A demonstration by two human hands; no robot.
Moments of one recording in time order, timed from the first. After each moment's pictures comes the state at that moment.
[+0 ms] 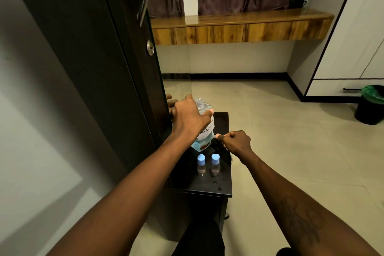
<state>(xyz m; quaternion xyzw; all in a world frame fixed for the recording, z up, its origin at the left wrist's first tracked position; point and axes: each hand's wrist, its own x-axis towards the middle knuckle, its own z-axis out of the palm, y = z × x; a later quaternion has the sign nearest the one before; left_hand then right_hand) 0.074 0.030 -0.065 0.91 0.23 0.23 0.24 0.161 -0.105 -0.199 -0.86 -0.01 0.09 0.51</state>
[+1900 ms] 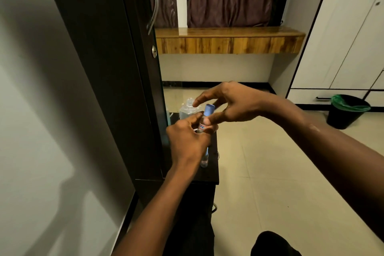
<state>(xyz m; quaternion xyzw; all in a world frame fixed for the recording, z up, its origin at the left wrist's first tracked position) -0.045 -0.035 -0.061 0.81 0.09 0.38 0.43 0.056 -0.157 0.049 -0.83 -0.52 0.07 0.19</state>
